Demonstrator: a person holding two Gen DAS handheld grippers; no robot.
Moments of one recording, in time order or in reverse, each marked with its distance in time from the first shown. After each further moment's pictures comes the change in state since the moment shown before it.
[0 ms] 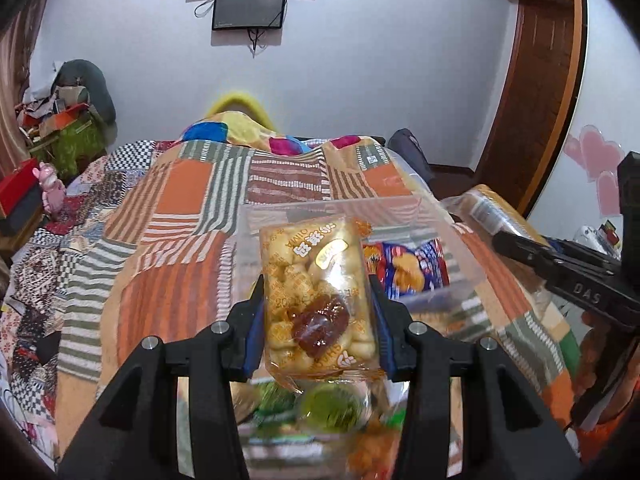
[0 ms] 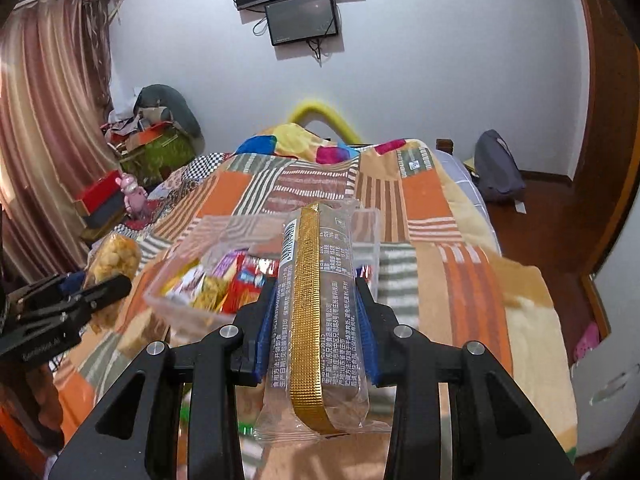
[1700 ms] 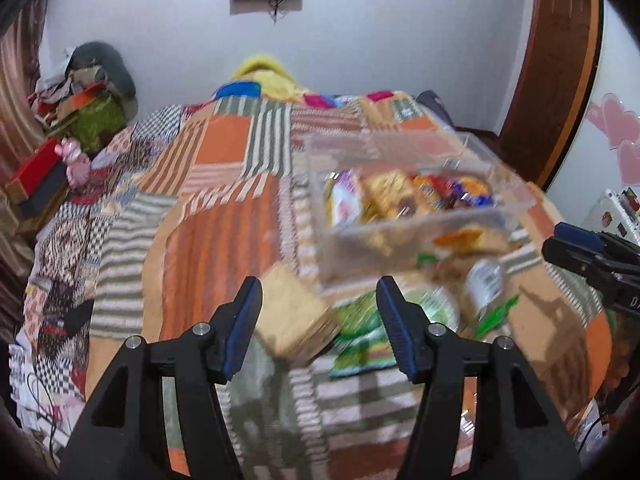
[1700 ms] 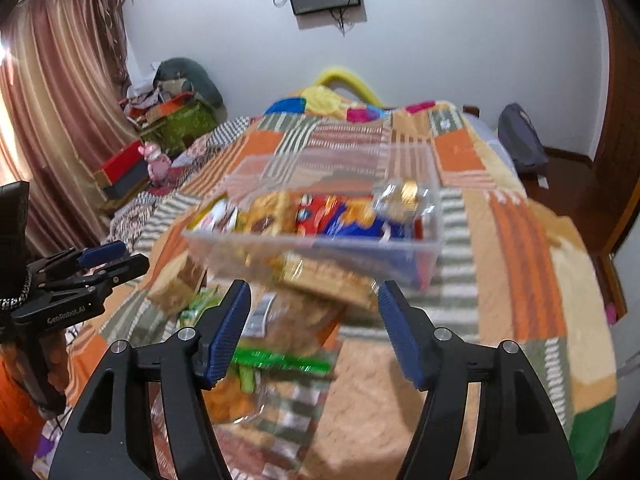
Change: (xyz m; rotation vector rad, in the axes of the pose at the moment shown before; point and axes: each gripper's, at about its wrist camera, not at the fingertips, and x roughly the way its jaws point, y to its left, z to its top) left arm -0.015 0.057 -0.060 0.023 0.137 0.095; right arm -0.016 0.029 -0.052 -0.008 0.120 0.082
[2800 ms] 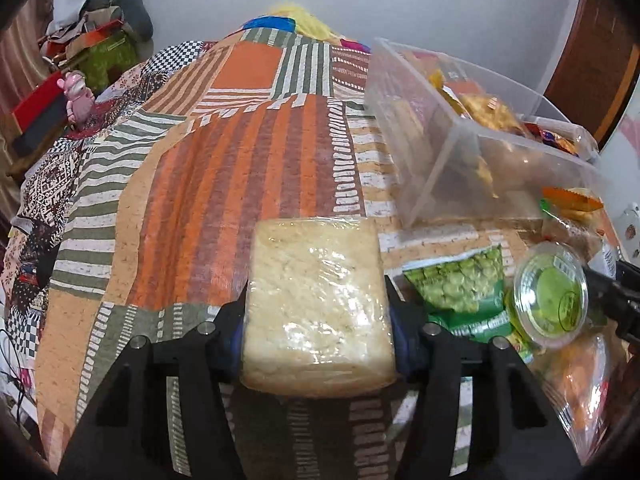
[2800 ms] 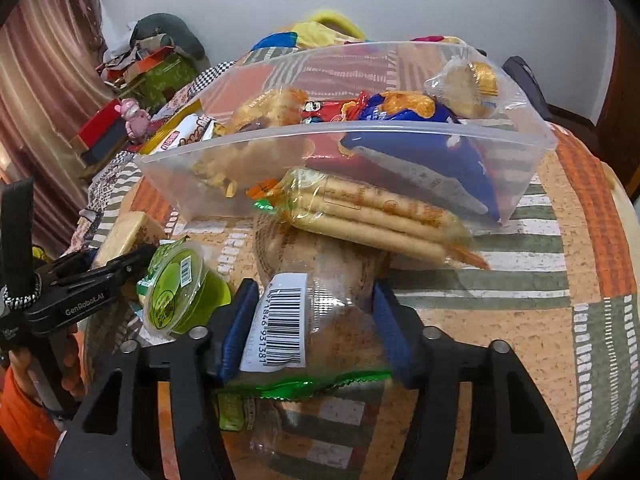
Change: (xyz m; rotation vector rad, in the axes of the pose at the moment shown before) left arm 0.092 0.046 -0.039 -0.119 0.120 0.013; right arm 0.067 0.014 -0.030 0.038 0.161 -0.034
